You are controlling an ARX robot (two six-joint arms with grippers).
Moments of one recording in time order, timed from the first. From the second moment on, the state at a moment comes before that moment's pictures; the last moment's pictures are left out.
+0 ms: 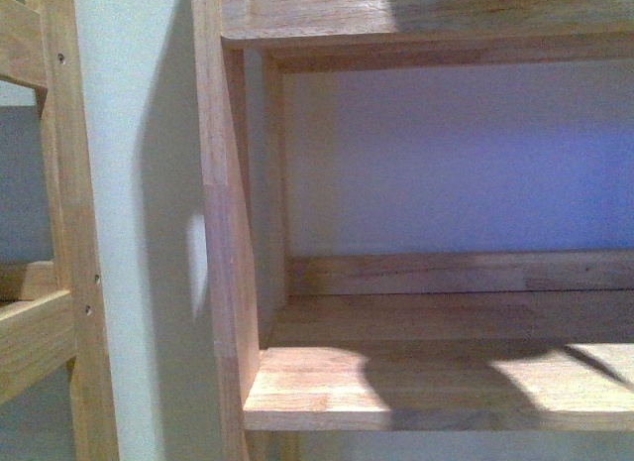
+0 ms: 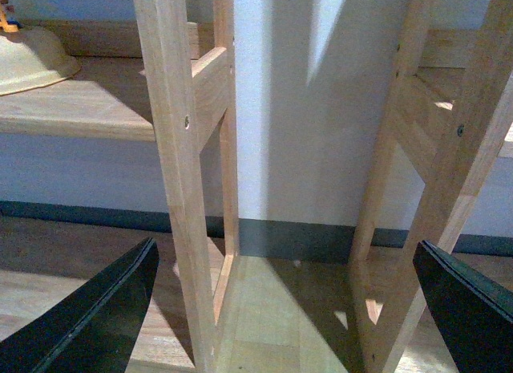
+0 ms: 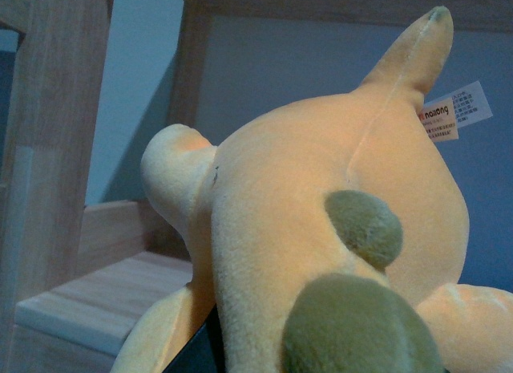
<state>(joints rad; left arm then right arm) 0.00 0.00 0.01 0.00 0.00 0.00 0.36 1.00 1.31 0.21 0.16 -0.26</state>
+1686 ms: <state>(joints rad) 0.00 0.00 0.01 0.00 0.00 0.00 0.27 1.97 2.42 -0.22 -0.28 0.58</state>
